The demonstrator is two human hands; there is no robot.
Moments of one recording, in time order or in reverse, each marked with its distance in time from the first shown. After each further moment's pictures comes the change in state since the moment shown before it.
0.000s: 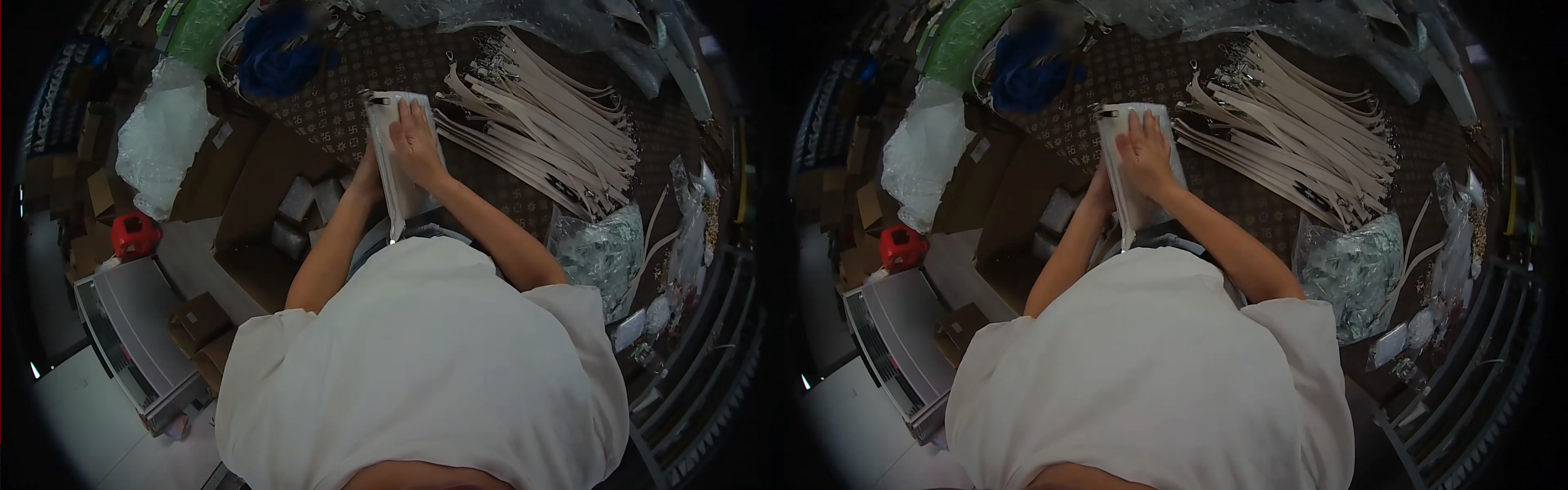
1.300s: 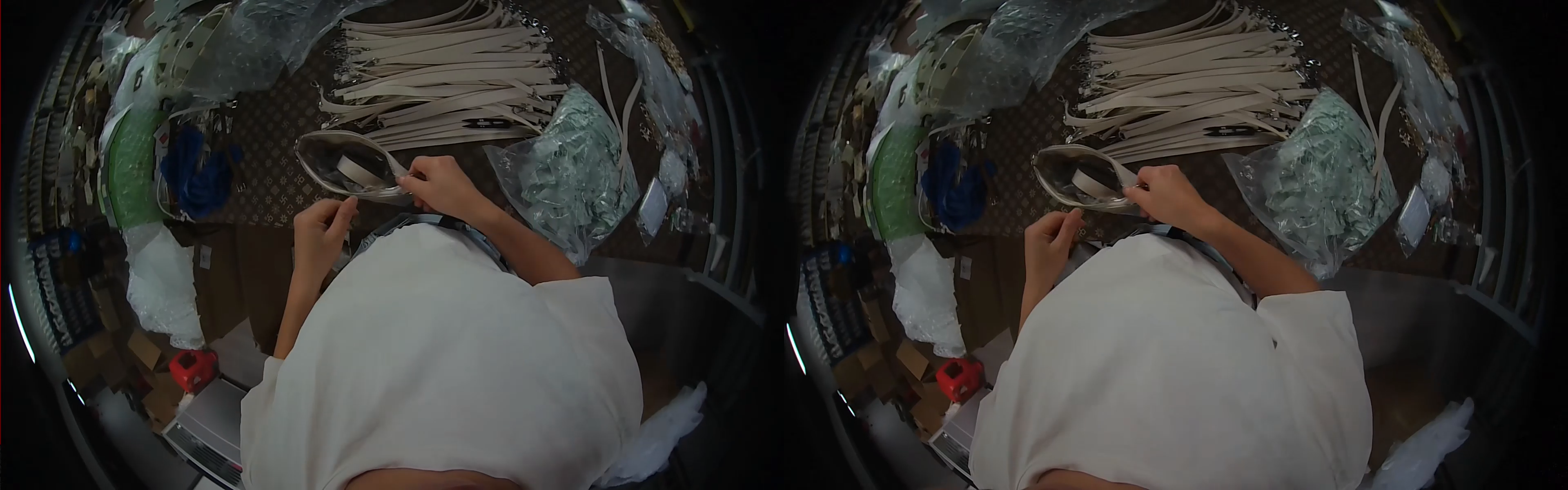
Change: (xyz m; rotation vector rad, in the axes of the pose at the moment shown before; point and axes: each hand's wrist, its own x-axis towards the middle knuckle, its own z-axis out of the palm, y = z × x) left_hand -0.057 0.033 0.127 1.445 -0.144 0.335; right_hand -0.096 -0.064 -0.162 -0.170 0.019 0.432
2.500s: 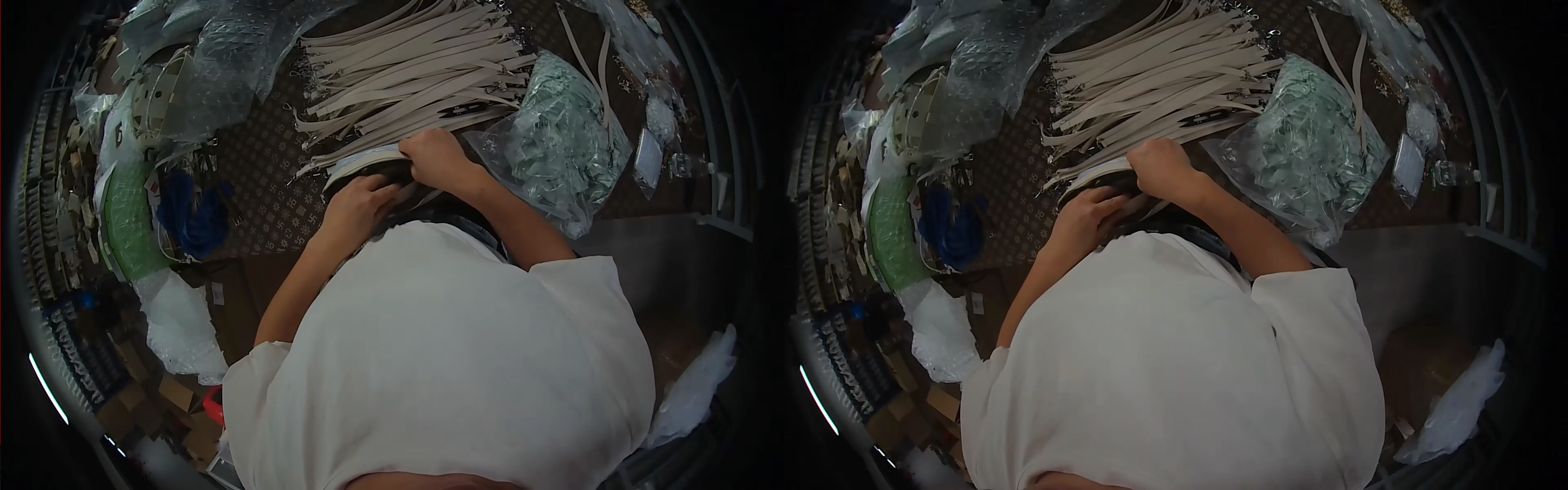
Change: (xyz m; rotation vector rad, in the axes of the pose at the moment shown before) left_hand 0.056 0.006 0.045 0.394 -0.469 0.635; right_hand 0.024 0.030 -0.014 -0.677 0.169 -0.179
